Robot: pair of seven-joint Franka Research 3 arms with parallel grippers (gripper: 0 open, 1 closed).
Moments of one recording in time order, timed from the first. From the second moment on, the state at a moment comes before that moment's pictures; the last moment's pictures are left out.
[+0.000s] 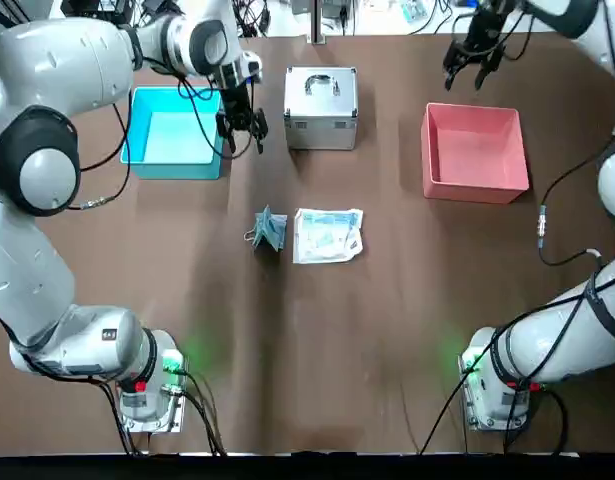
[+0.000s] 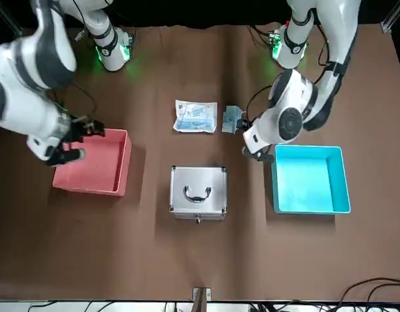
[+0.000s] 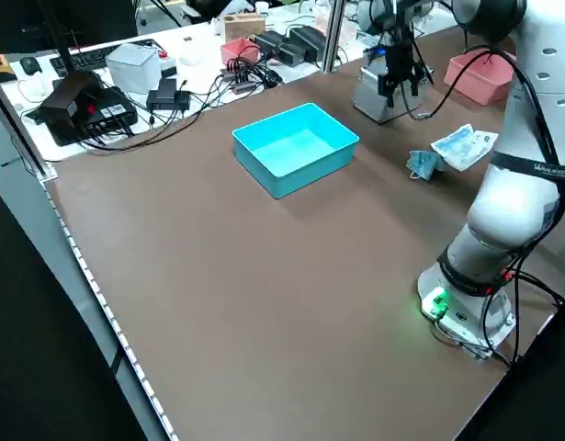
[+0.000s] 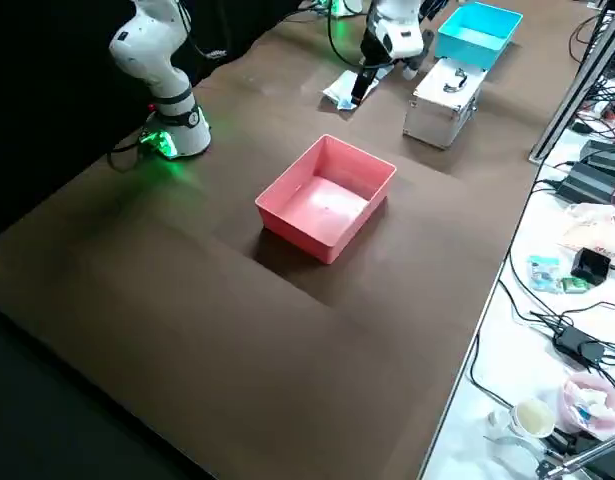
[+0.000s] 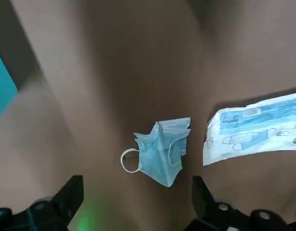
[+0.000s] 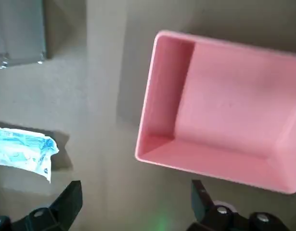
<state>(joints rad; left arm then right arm) 0.00 0.35 -0.54 -1.86 -0.13 1.87 -0.27 0.21 0.15 -0.06 -1.75 0.15 1.67 0.00</state>
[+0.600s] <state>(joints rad) -0.06 0.35 -0.61 -2.21 -0.13 2.20 -0.49 0.34 0.30 -0.06 -1.79 0.36 1.68 0.21</state>
